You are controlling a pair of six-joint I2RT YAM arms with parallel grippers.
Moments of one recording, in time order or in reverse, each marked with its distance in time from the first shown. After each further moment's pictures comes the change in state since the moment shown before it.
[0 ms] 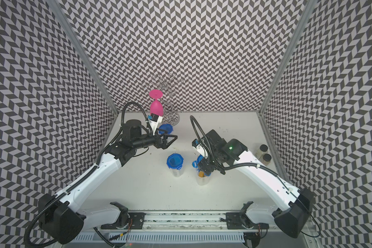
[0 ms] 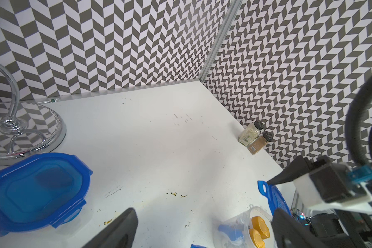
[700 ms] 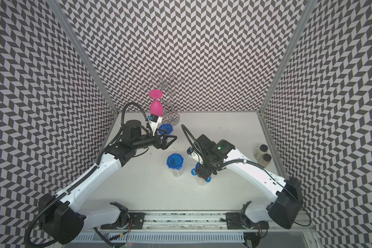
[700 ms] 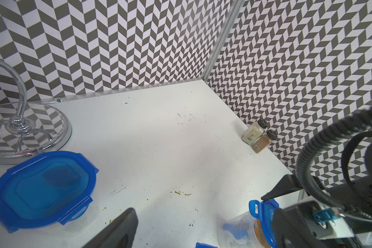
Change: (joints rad) left arm 0.006 0.000 -0.010 0.001 -0.005 0.016; right arm 0.060 0.108 -0.007 -0.027 0.029 -0.023
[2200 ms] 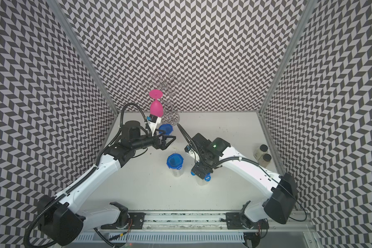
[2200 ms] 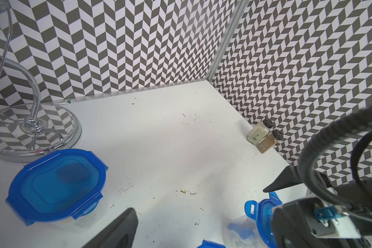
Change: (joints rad) left arm 0.009 -0.014 -0.016 -0.001 -0.019 0.020; right arm 0.030 0.051 0.089 -0.007 0.071 0.046
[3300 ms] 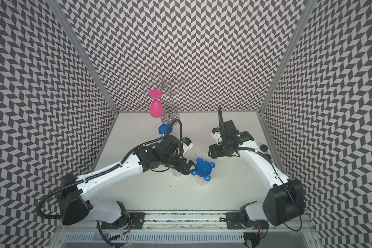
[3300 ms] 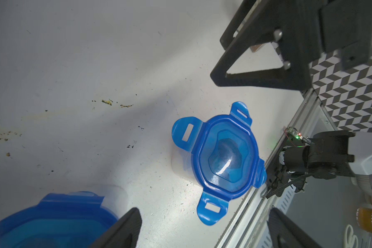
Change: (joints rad) left arm -0.510 0.225 0.167 -0.412 -0.258 -0.144; right arm -0.491 -0.043 -0.143 0.200 -0.340 0.215
